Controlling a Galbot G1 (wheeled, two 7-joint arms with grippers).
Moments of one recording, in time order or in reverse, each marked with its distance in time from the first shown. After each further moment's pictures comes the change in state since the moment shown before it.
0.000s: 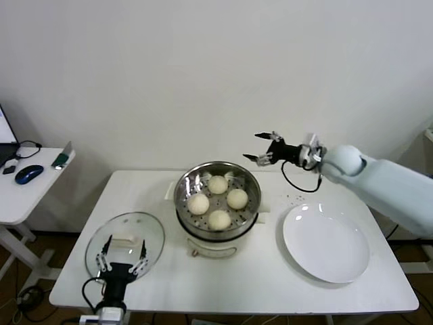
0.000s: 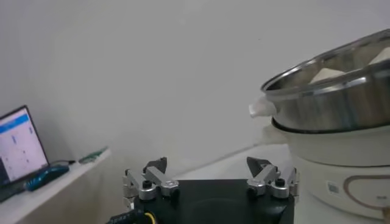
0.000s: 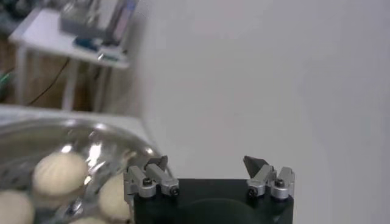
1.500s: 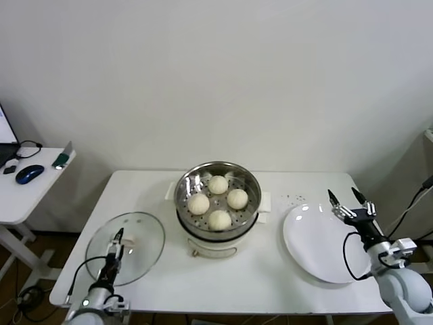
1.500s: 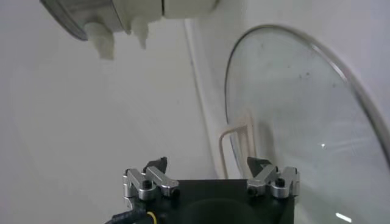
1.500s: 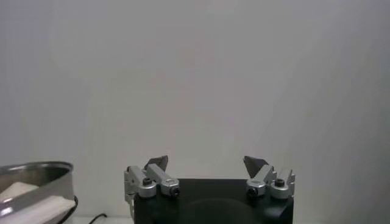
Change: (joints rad) left arm -0.265 0.151 -0.060 0.439 1.200 0.032 -0.003; right arm -1.416 0.273 1.485 0.290 -0.226 0.030 0.117
